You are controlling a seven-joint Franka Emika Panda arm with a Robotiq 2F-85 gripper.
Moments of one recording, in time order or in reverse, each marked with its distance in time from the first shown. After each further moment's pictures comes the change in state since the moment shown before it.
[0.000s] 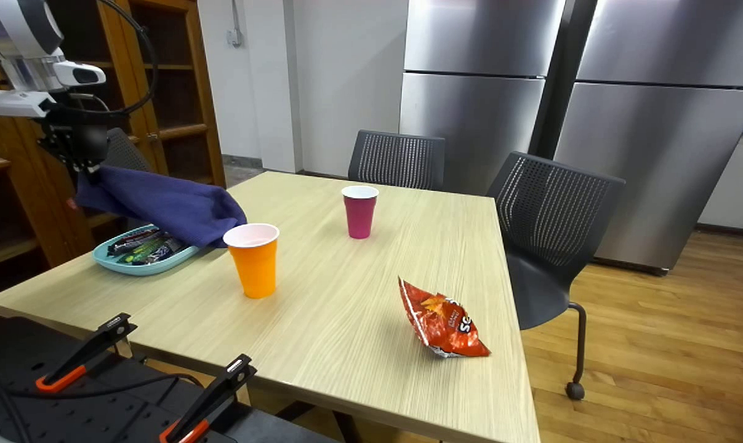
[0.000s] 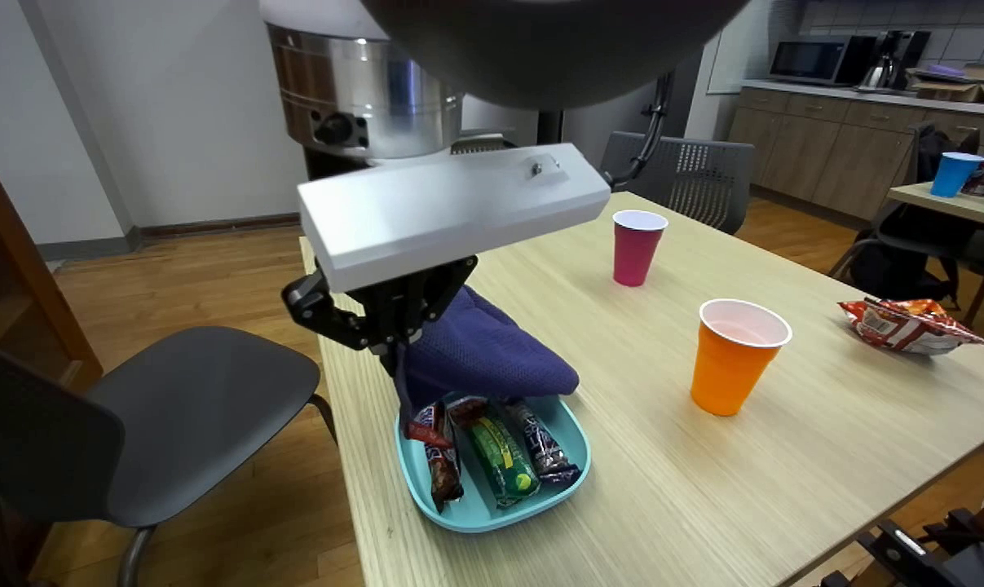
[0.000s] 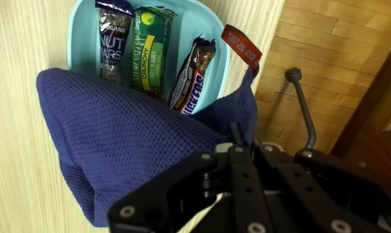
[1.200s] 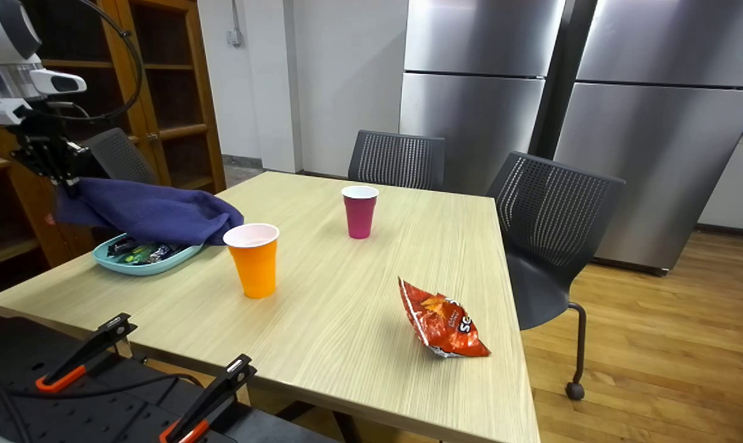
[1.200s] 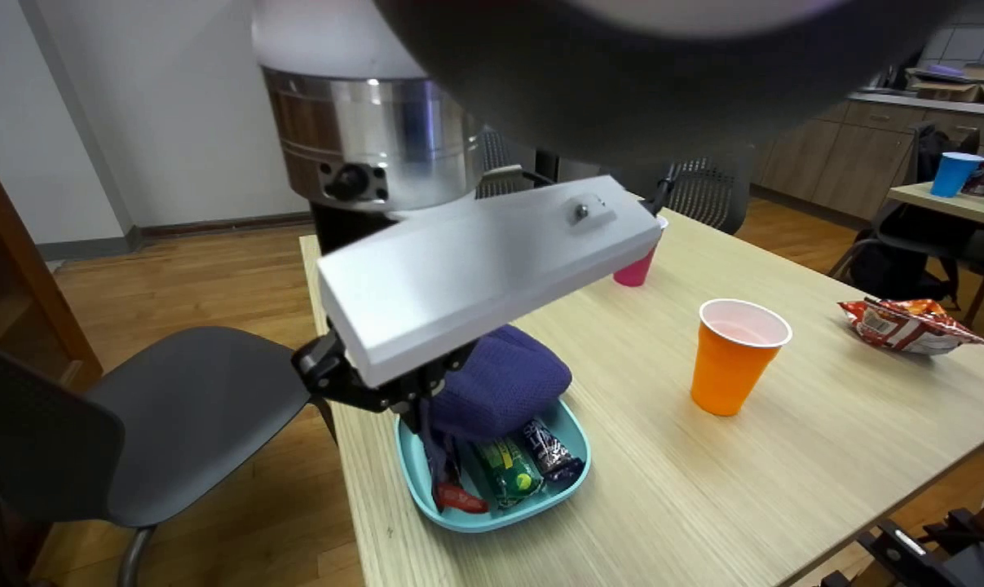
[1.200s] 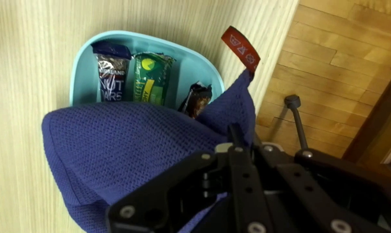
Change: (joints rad) arm 0.000 -0.029 0.048 -0.079 0.003 -0.024 0.000
